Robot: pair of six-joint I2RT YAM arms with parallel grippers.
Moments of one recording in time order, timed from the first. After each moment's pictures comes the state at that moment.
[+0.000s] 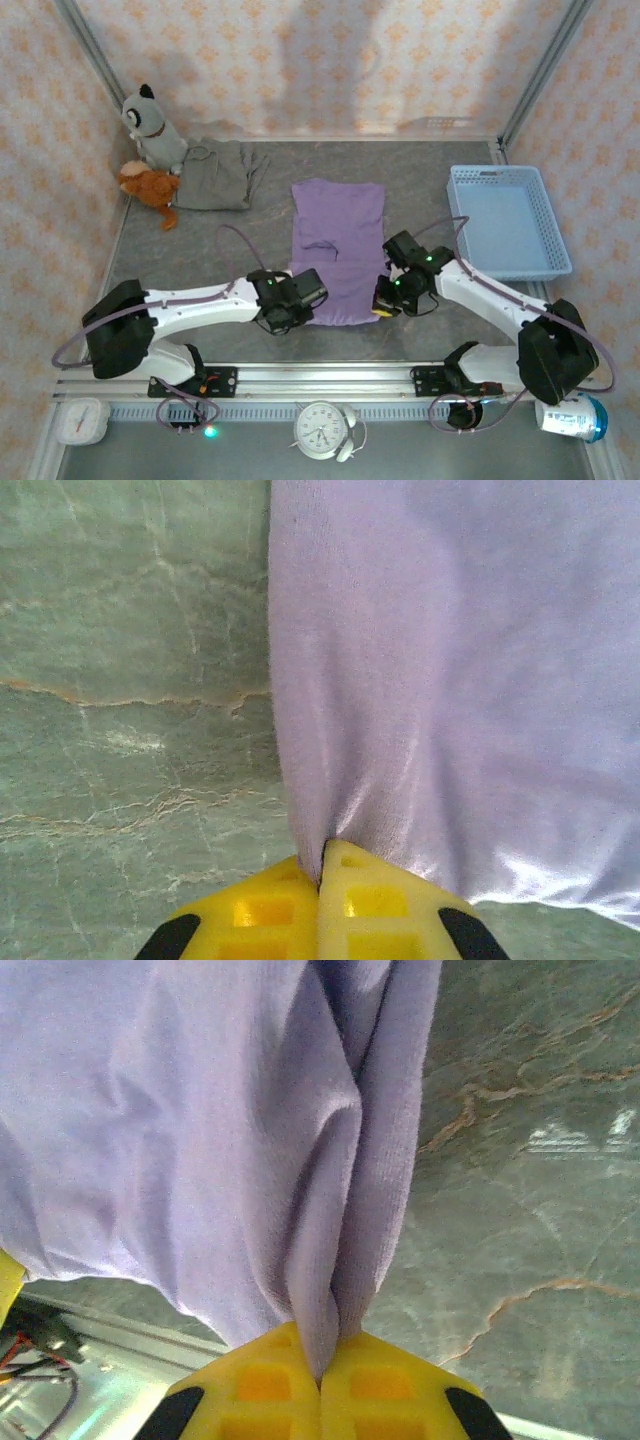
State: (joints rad) left arm -1.01 1.41 0.87 -0.78 -0.12 -1.38; right arm 0.58 1.24 0.76 -0.85 -0.42 0.84
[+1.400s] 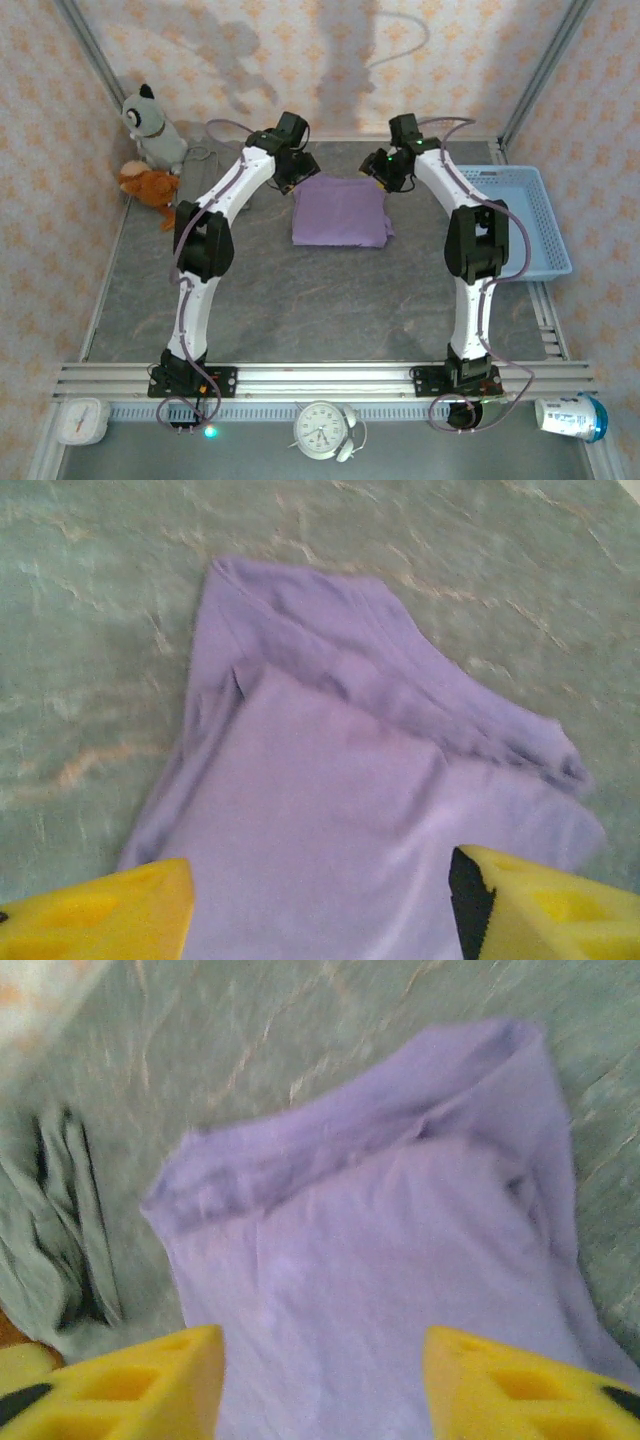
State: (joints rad) left arm -0.37 2.23 2.13 -0.96 0.07 -0.92; right arm 0.26 2.09 1.85 -0.79 -0.32 0.76
